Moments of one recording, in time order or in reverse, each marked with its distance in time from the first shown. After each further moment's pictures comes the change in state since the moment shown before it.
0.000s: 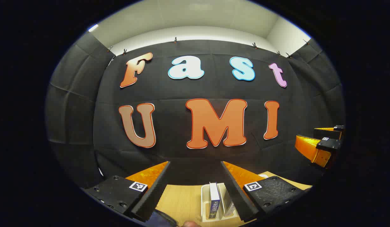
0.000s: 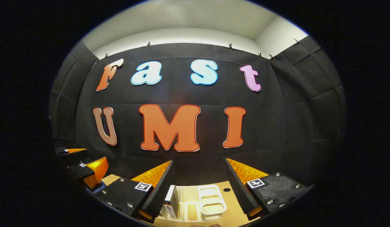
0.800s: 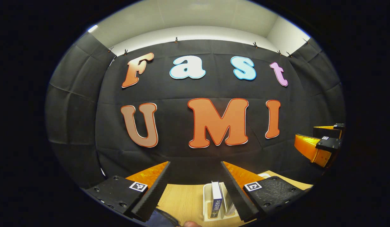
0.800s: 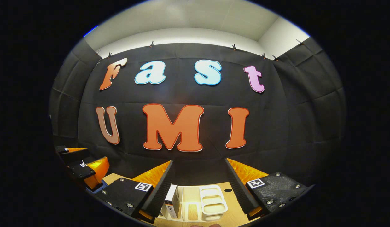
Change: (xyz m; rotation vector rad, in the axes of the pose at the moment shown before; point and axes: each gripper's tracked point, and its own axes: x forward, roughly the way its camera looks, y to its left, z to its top) left arm -0.005 0.001 -0.002 0.002 0.013 0.001; right arm -0.002 0.006 0.001 -0.017 0.000 0.022
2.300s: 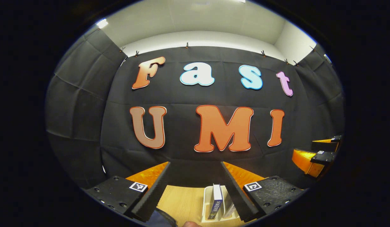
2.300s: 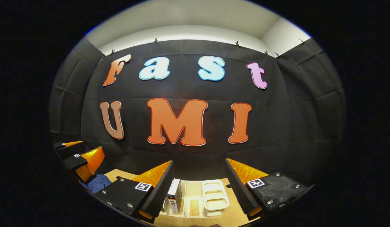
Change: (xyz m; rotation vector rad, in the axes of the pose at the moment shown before) left arm -0.029 0.028 0.007 -0.068 -0.067 0.074; right arm -0.016 0.012 -0.015 -0.010 0.049 0.028
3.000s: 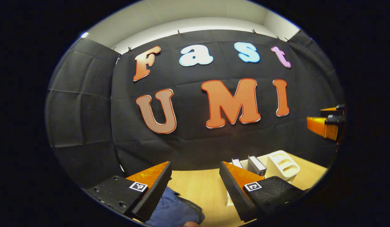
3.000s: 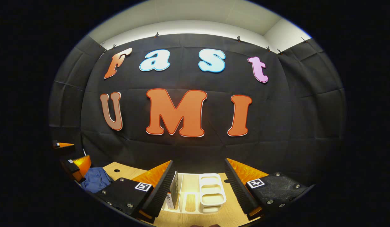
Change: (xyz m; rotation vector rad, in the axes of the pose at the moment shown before) left arm -0.033 0.045 -0.086 0.240 0.231 0.016; right arm 0.003 -0.013 -0.036 -0.020 0.061 0.014
